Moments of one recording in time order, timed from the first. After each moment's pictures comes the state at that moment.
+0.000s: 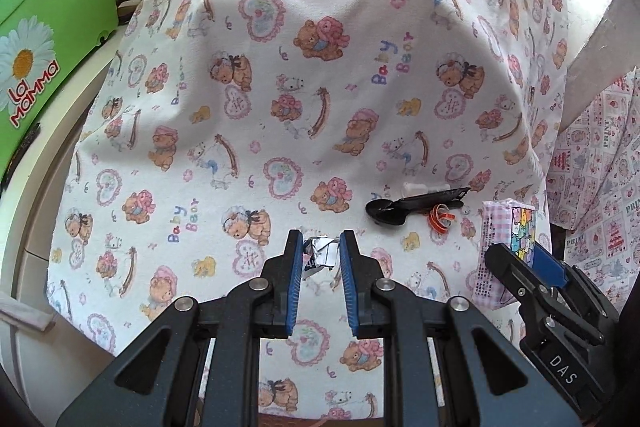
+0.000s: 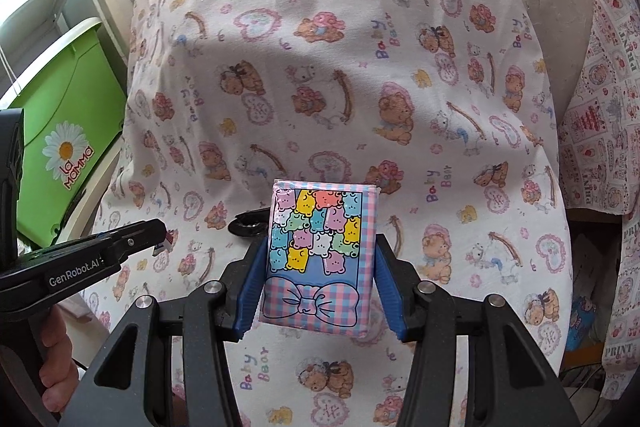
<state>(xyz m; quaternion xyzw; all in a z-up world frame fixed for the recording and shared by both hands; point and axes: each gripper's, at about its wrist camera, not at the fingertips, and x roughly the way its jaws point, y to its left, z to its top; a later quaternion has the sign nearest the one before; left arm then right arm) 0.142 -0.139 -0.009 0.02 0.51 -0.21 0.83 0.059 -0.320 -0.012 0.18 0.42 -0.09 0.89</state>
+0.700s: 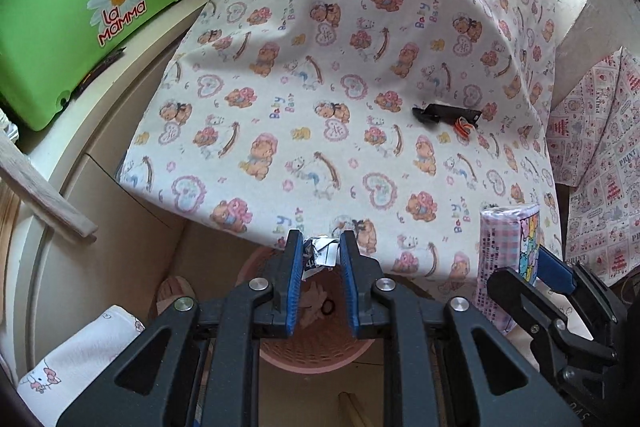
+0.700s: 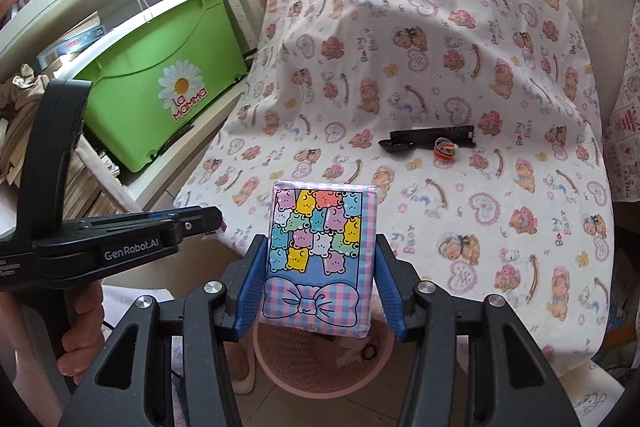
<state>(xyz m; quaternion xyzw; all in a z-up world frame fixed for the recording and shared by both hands) 0.043 -0.040 -0.007 0.02 0.52 -0.17 0.84 -0.037 -0.210 0.013 0.16 0.40 0.05 0.90</state>
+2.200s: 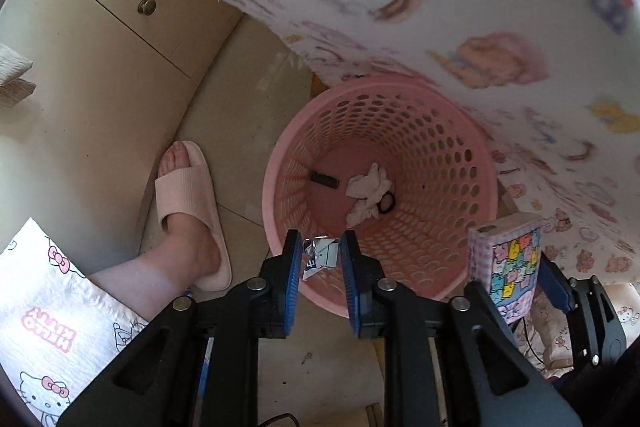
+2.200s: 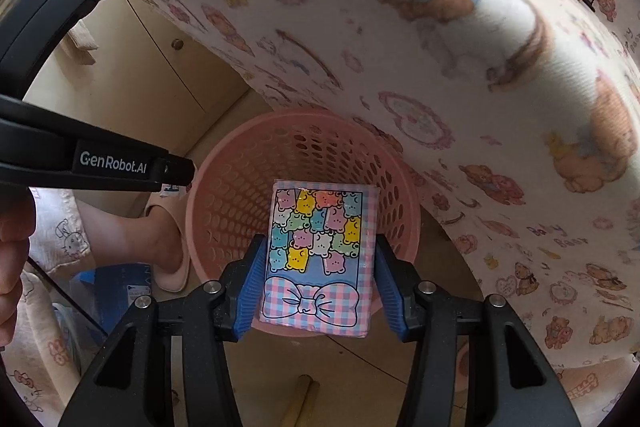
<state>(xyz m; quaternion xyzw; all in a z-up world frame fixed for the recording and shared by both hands) 0.061 -0.004 -0.194 0.03 0.72 -0.06 0.69 -0.013 -0.115 -0.166 0.02 0.59 0.06 0.81</state>
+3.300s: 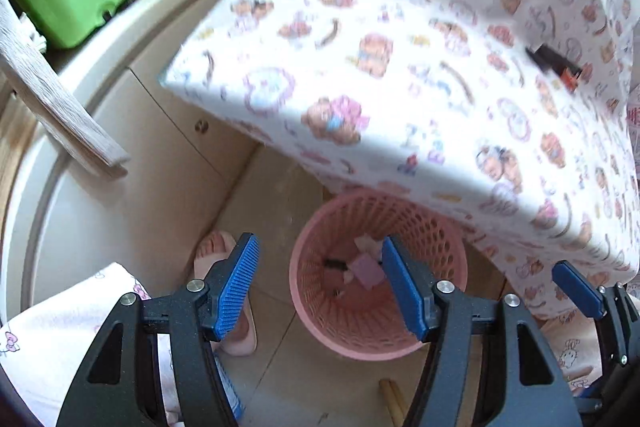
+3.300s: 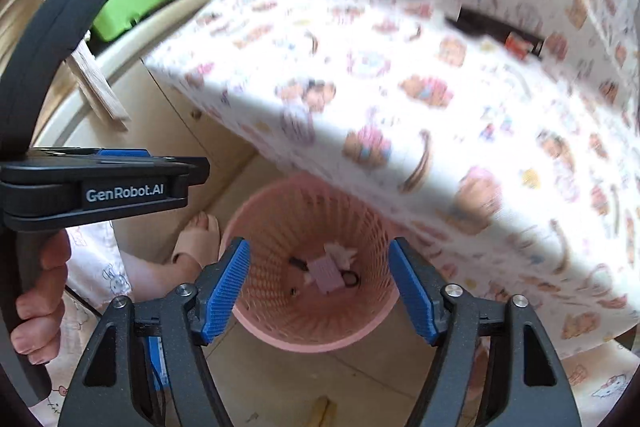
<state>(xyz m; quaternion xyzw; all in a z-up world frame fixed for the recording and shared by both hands) 0.042 0.000 -0.081 0.04 0.56 -0.06 0.83 -0.033 -0.128 -0.086 0.05 0.50 0.04 0.86</state>
